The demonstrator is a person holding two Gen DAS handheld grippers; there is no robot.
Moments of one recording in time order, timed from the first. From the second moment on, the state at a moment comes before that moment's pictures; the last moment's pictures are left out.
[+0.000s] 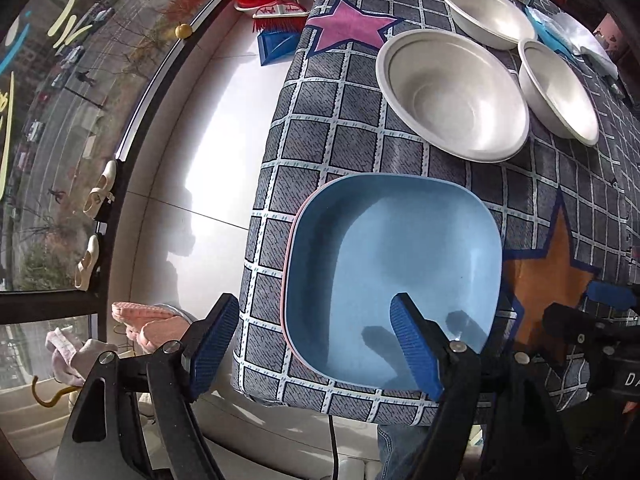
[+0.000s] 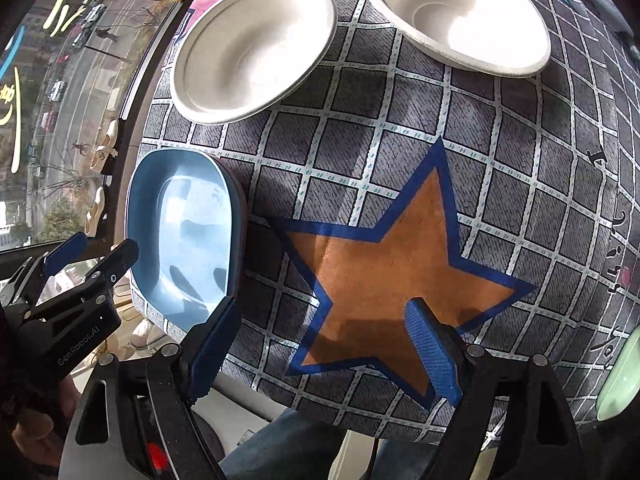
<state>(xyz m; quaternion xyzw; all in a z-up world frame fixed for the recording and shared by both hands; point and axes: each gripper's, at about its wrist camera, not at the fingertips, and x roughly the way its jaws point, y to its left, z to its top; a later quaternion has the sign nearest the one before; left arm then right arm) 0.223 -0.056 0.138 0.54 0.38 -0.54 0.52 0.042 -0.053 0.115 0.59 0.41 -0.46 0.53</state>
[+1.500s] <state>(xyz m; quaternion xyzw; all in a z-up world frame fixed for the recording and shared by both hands) 0.019 0.110 0.305 0.66 0.25 -0.67 0.23 -0.478 0.221 0.149 0.66 0.22 -0.68 0.24</state>
